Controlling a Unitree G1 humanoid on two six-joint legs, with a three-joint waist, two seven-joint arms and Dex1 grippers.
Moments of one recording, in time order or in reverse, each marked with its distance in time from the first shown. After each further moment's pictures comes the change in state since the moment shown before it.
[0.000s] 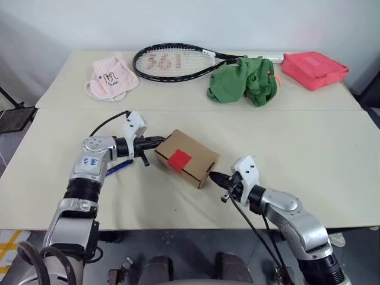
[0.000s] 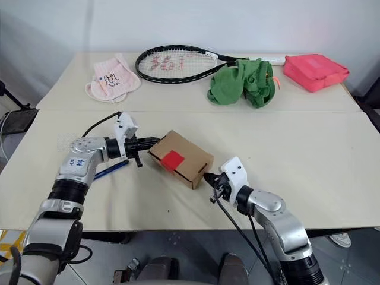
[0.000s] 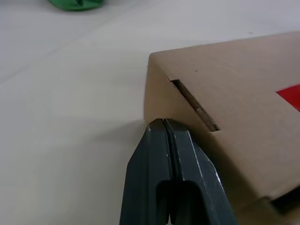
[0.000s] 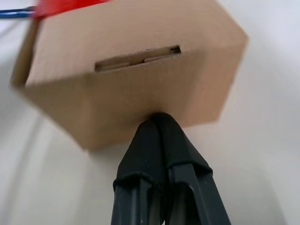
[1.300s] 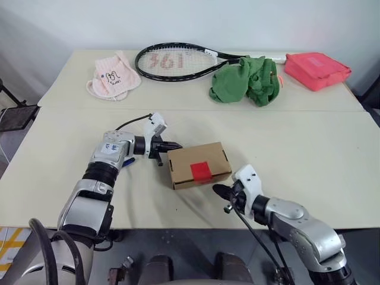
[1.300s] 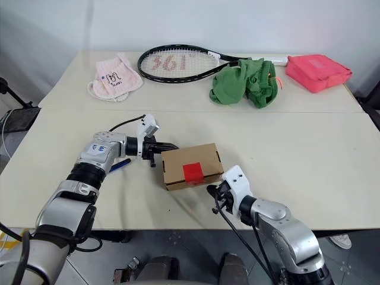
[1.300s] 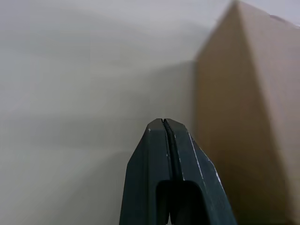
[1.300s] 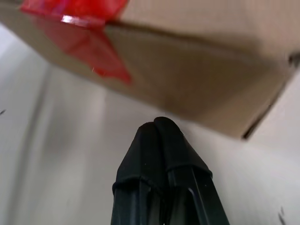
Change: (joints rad) left arm -0.234 -0.100 -0.142 0.276 0.036 0.124 -0.144; right arm 0.060 -0.046 0.049 -0.130 0.077 0.179 -0.078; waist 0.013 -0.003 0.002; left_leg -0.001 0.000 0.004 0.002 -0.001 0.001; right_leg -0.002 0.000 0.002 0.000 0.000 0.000
